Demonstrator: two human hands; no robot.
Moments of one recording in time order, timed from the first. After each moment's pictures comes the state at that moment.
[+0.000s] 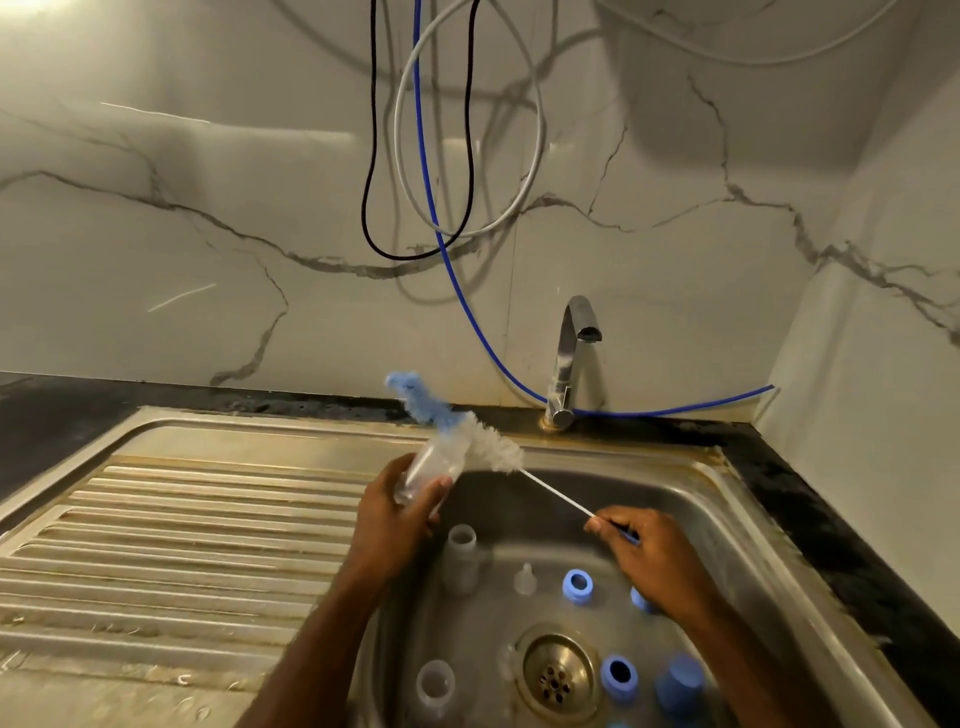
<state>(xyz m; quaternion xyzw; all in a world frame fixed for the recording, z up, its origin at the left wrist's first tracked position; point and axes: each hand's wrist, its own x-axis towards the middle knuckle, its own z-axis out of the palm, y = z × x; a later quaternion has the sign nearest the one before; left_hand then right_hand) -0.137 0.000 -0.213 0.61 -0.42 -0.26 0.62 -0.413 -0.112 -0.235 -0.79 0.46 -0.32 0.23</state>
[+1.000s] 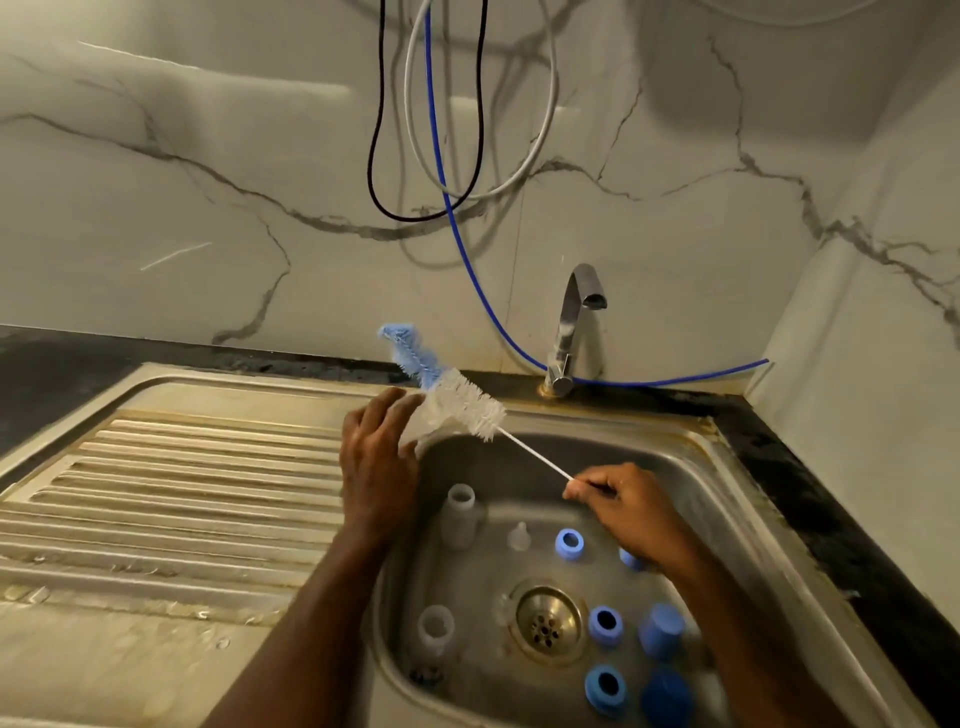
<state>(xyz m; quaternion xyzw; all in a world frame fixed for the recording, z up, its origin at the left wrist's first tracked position) -0.118 -0.011 -0.220 0.70 -0.51 0.17 0.47 -0.397 -0.095 -0.207 -0.81 0.44 -0.27 0.28</state>
